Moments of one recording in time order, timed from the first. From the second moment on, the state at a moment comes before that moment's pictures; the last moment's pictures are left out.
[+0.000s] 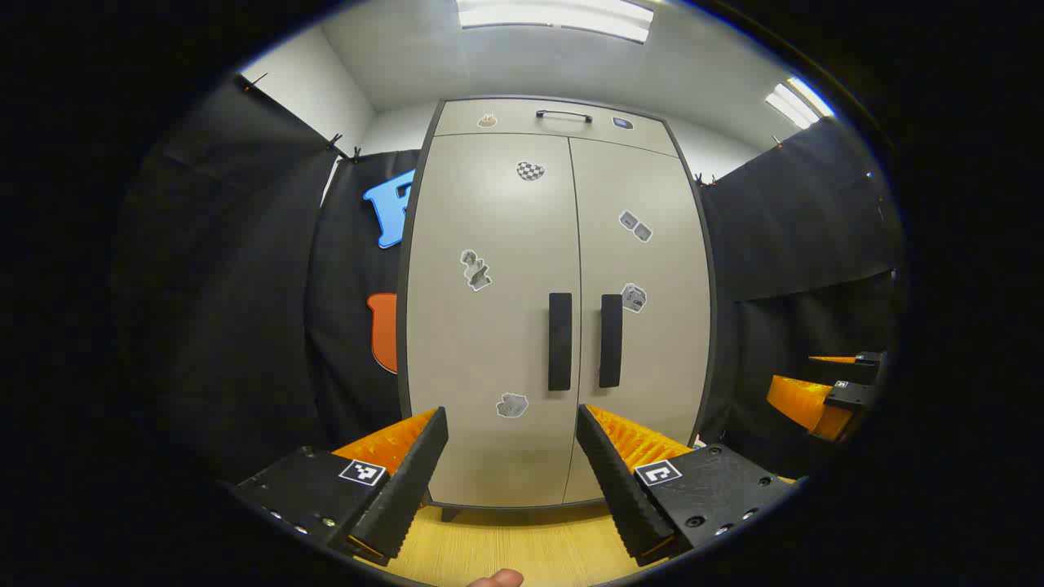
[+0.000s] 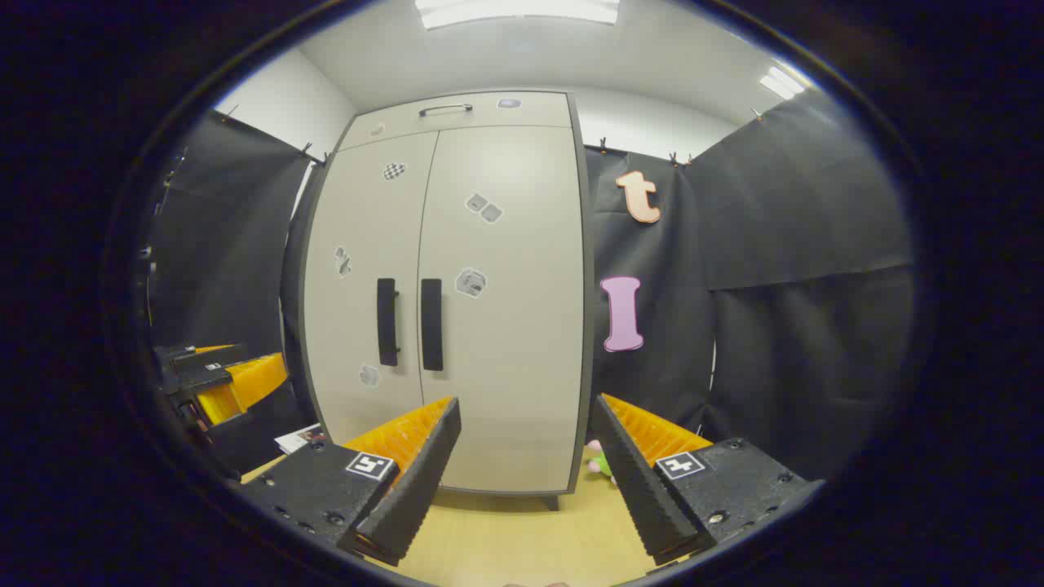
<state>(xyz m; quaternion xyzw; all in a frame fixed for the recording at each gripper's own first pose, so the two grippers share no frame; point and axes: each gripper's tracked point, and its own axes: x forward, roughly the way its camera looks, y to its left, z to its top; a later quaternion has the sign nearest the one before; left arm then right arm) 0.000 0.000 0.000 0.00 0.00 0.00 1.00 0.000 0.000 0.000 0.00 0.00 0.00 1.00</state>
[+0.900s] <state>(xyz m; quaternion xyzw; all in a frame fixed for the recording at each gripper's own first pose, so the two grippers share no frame) 0.002 0.005 0.002 0.00 0.00 0.02 1.00 0.000 0.000 -0.003 0.00 -0.01 0.00 1.00</state>
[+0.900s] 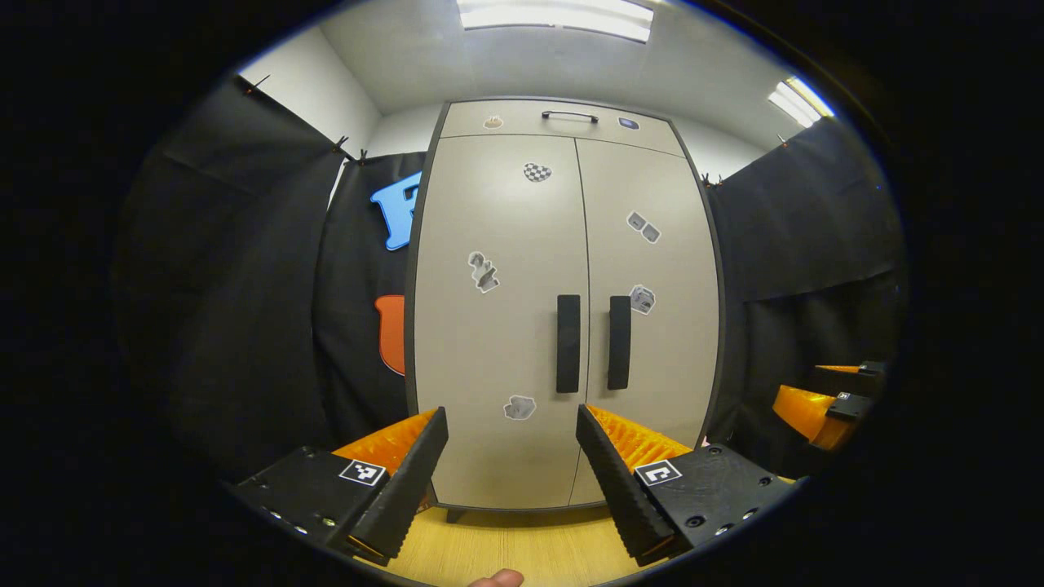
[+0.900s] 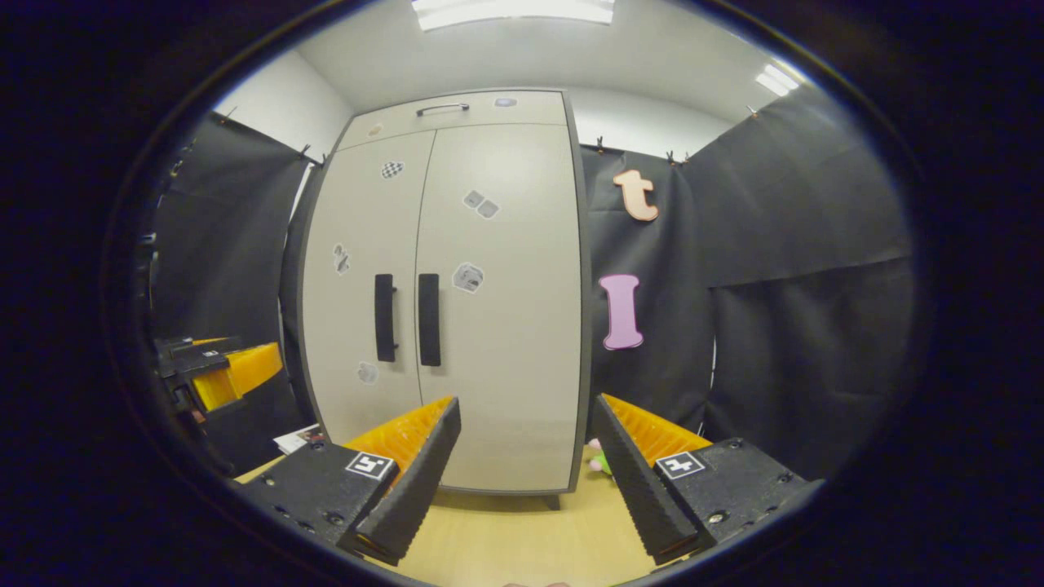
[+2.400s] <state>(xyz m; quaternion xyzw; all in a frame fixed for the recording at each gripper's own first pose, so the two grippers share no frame) -0.059 0.015 -0.065 -0.01 0.06 0.00 1.00 0.204 0.130 0.052 0.00 0.01 0.05 1.00</state>
